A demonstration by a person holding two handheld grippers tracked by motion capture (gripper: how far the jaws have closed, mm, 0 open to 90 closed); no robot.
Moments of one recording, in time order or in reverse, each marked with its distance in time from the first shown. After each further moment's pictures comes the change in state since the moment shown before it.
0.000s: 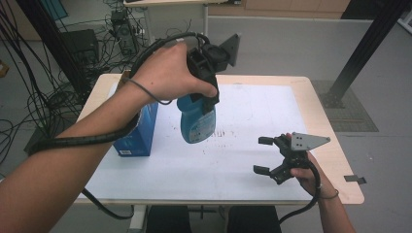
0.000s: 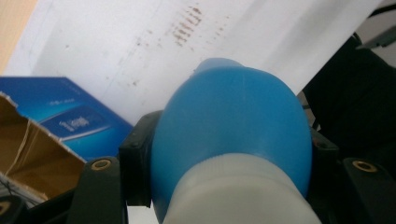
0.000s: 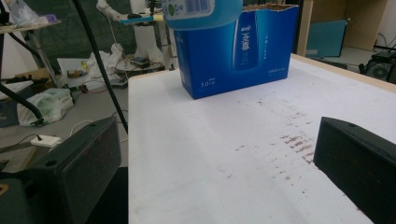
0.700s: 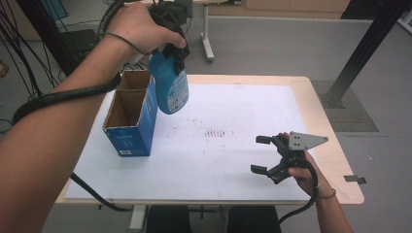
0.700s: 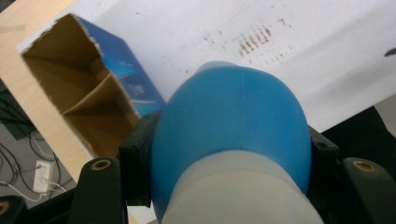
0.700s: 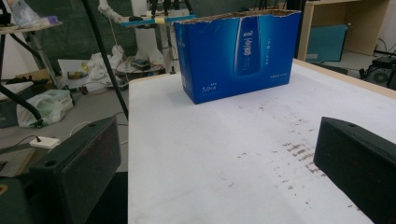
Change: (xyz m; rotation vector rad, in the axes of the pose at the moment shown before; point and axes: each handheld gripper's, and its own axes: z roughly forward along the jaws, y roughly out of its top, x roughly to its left) left arm 0.103 -0.014 -0.032 -0.024 0.006 -0.363; right arm 0.002 0.003 0.006 -0.009 0.003 -0.010
